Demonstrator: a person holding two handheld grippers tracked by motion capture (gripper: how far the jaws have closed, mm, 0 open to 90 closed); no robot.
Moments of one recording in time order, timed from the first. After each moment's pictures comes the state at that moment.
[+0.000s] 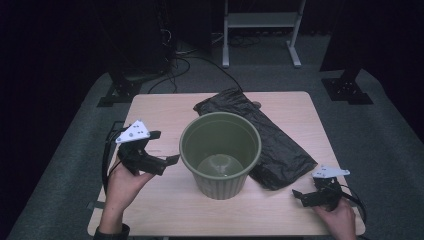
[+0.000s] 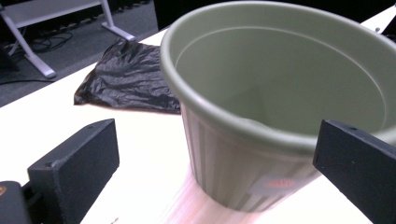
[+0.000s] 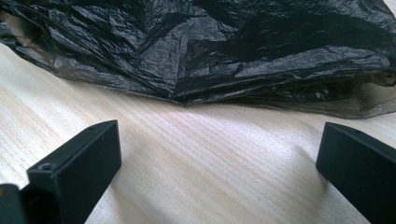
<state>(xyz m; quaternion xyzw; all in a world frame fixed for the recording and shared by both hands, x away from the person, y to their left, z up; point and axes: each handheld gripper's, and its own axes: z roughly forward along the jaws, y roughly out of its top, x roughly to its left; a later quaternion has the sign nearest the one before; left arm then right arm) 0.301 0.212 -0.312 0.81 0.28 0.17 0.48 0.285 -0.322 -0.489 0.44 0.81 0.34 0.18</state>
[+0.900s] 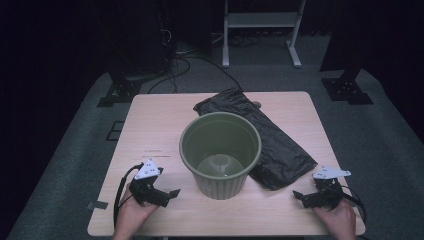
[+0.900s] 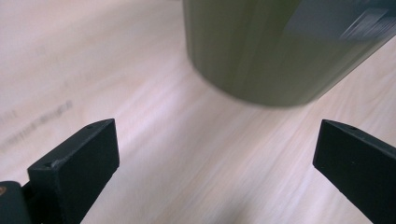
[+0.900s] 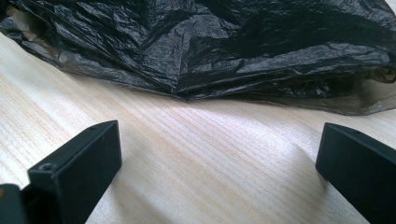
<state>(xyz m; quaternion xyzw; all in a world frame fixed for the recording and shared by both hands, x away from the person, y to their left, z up) 0.291 0.219 -0.449 0.85 0.32 0.13 0.40 0.282 -0.324 -0.488 0.43 0.82 0.34 0.18</state>
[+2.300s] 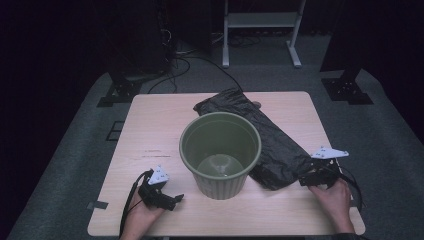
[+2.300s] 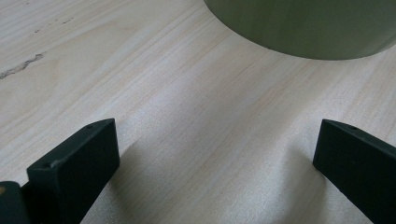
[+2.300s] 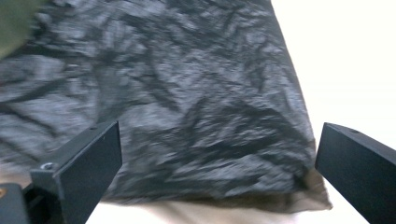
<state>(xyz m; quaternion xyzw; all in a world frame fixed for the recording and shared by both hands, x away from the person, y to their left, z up) 0.297 0.209 -0.483 0.86 0.33 0.14 0.36 0.332 -0.322 -0.462 0.44 0.80 0.35 0.22</state>
